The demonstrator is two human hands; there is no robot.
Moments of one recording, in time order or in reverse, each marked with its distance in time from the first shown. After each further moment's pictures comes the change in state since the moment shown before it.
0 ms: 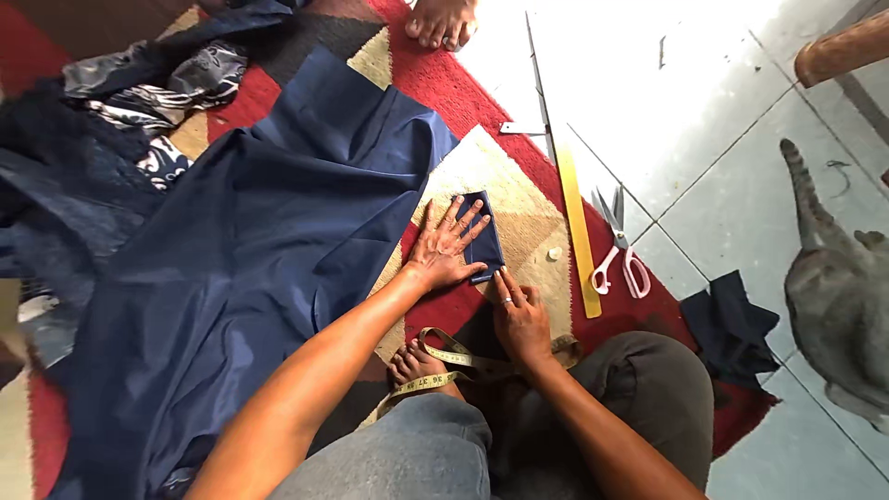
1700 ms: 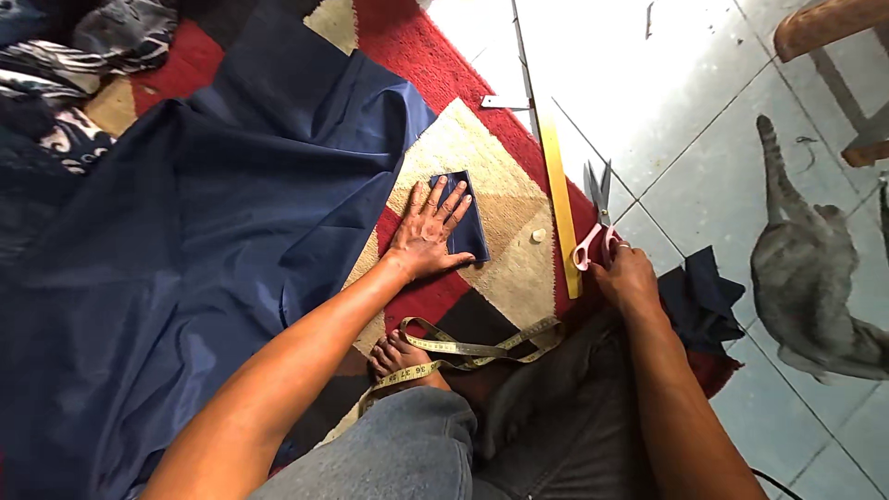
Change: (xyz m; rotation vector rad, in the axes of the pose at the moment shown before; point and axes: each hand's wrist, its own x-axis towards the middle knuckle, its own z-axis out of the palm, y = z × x) left_hand 0.004 0.003 0.004 0.004 -0.009 0.020; right_hand 0.048 0.142 -0.108 -0.054 -0.434 0.774
